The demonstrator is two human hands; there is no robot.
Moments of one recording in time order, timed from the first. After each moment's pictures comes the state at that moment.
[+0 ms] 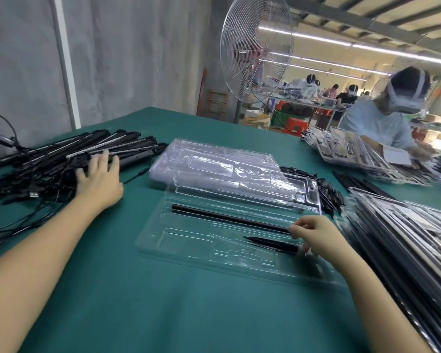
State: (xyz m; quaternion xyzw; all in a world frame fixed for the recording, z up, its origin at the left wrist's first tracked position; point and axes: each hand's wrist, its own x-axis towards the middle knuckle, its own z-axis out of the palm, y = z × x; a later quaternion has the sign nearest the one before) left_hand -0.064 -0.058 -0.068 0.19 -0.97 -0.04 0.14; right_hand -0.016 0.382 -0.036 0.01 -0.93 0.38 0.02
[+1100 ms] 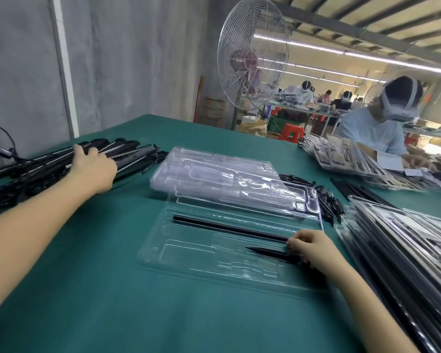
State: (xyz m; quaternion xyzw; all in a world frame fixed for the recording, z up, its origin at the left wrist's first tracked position) left_hand -0.072 -0.064 -0.004 0.15 -0.94 0.29 0.06; right_hand -0.023 0.380 -0.051 -0.02 -0.92 0.40 0.01
